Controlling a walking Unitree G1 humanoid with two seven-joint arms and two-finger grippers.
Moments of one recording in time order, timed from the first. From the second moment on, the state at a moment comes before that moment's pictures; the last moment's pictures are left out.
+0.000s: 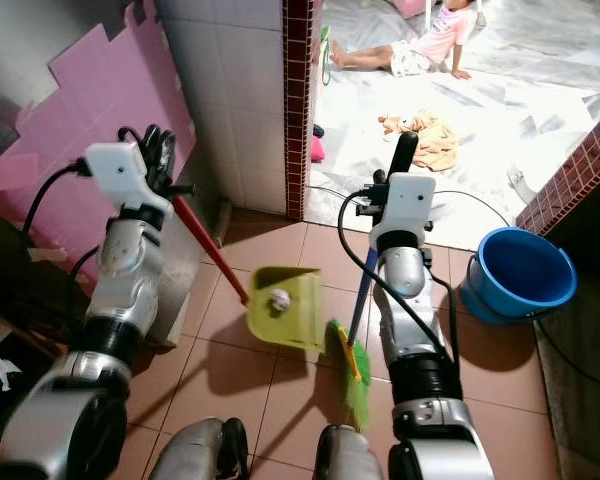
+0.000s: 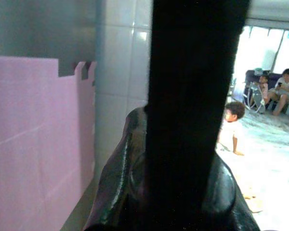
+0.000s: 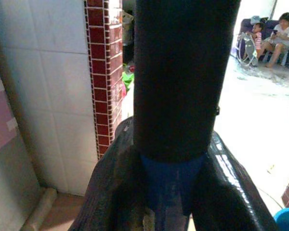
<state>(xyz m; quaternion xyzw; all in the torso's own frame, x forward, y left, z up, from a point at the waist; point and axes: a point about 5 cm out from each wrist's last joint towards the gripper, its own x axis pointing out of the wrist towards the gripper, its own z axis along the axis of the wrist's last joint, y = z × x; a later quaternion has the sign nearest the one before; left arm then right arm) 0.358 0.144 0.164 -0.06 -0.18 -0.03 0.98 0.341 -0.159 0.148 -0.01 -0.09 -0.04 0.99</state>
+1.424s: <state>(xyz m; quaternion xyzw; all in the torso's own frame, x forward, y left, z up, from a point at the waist) 0.349 0.152 0.198 -0.08 -0.17 -0.02 0.98 0.327 -0.193 0.124 -0.09 -0.06 -0.11 0.99</state>
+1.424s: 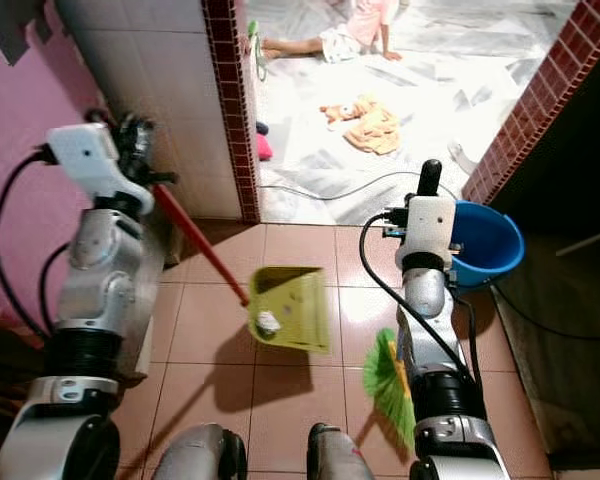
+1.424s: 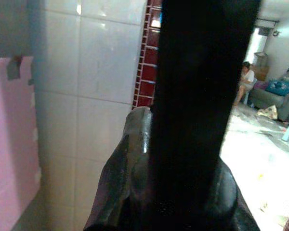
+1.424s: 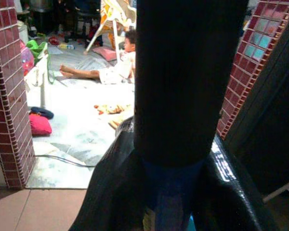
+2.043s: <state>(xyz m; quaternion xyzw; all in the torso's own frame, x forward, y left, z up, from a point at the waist) 0.349 0.143 0.198 -0.09 -0.16 -0.04 0.98 0.333 -0.186 0.125 -0.08 -0.06 -0.10 0.99</state>
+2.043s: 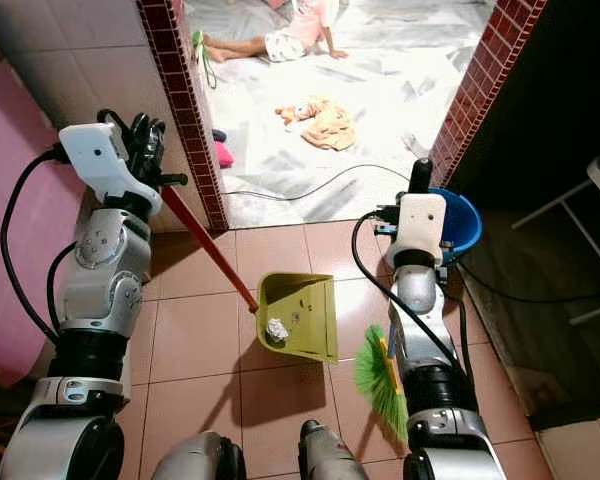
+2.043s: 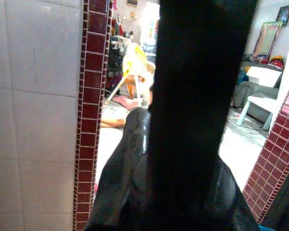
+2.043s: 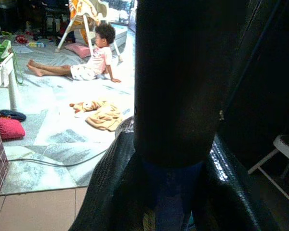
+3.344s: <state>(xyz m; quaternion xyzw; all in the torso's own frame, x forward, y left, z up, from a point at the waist) 0.356 0.156 0.259 -0.15 -0.22 0.00 0.96 0.332 -0.184 0.114 -0.09 -0.04 -0.08 0.99</state>
